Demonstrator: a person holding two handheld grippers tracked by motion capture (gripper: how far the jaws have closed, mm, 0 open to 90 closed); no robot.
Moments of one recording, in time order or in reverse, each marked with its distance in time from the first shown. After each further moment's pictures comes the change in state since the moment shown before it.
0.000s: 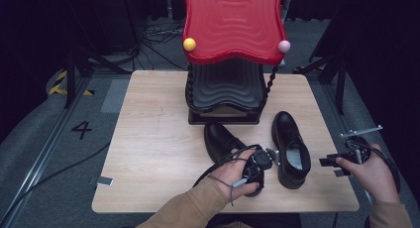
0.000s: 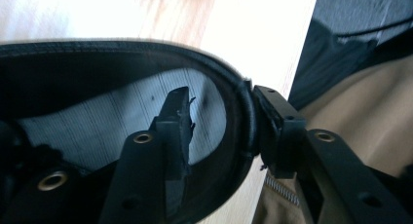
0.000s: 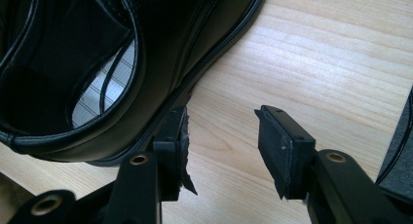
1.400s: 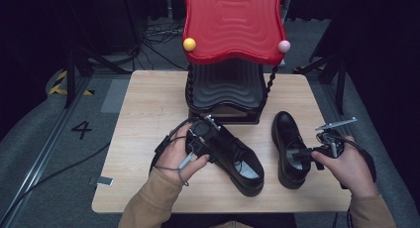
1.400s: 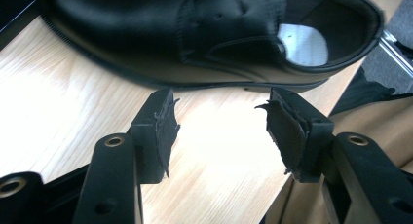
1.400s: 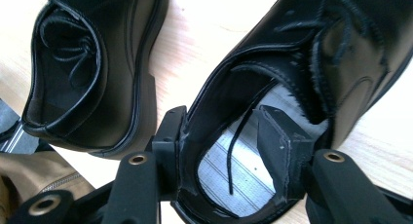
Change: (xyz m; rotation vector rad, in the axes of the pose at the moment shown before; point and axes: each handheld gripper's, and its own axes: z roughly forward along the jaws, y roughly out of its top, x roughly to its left) left arm 0.065 -0.108 -0.099 -0.191 0.117 -0.371; right arm 0.071 0.039 0.013 -0.032 0.162 -0.032
